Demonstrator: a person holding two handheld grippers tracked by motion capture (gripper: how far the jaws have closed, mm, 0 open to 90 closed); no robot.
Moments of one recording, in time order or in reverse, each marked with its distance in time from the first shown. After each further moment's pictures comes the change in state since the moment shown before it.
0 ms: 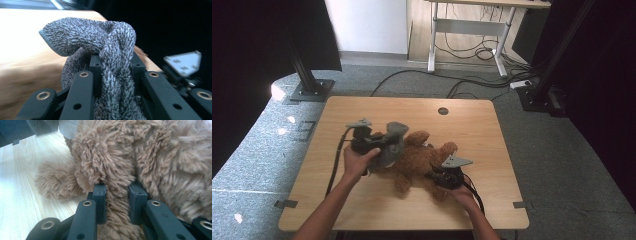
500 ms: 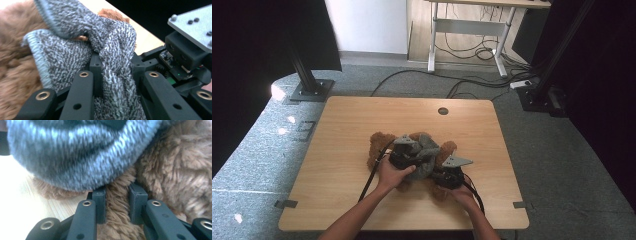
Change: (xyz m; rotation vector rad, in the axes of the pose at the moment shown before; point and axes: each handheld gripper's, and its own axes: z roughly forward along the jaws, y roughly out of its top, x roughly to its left) left arm -0.031 -0.027 0.080 0.142 0.021 0.091; right arm -0.001 0.000 0.000 0.001 -0.005 0.008
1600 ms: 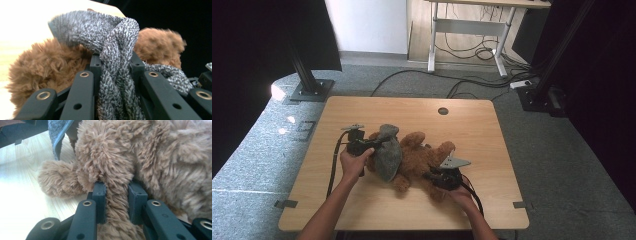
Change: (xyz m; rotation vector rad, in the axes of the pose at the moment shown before) left arm 0.099 -0.025 -0.081 -0.175 0.073 -0.267; right arm 0.007 0.000 0.003 0.000 0.010 -0.009
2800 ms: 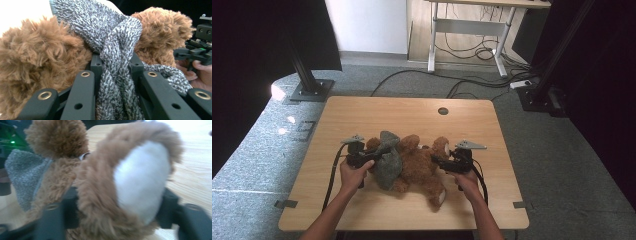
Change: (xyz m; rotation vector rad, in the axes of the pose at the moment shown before) left arm -0.008 -0.032 -0.009 -0.010 -0.029 0.023; right arm -0.036 0.037 -0.023 -0.091 -0.098 0.238
